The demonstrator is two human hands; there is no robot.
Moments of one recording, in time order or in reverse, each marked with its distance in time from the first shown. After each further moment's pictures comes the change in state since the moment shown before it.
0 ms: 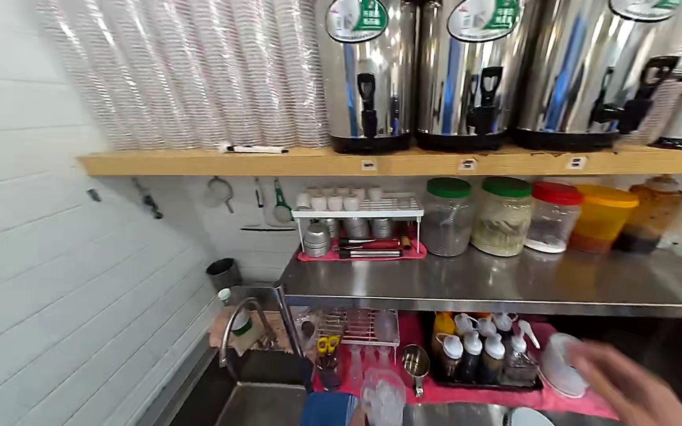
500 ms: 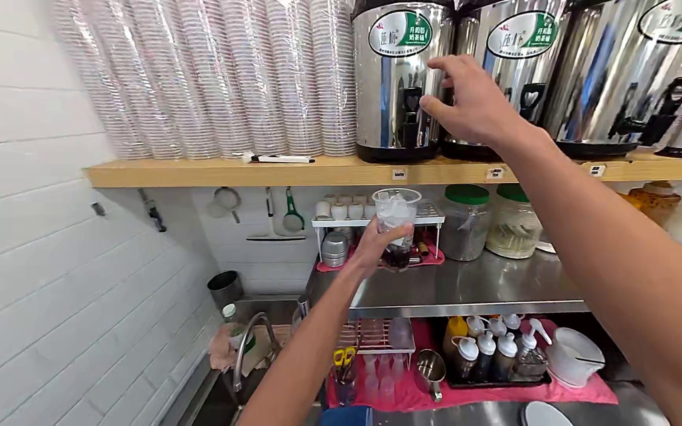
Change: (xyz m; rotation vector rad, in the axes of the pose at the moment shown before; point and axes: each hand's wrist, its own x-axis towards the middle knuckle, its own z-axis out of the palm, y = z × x) left_hand 0.155 0.358 -0.116 -0.257 -0.240 0.421; right_hand 0.322 -0.393 0.072 -0.450 0.163 -0.605
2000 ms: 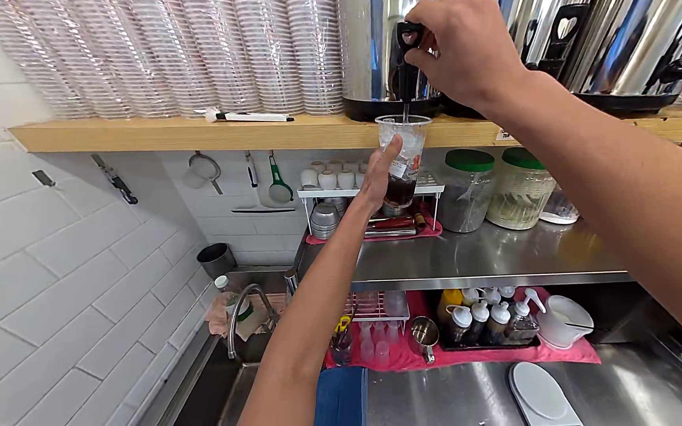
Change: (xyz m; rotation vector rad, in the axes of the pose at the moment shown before) left_hand 0.090 0.008 0.013 -0.125 -0.043 0.277; right_hand -0.001 -0.002 0.034 -0.291 0.015 -0.264
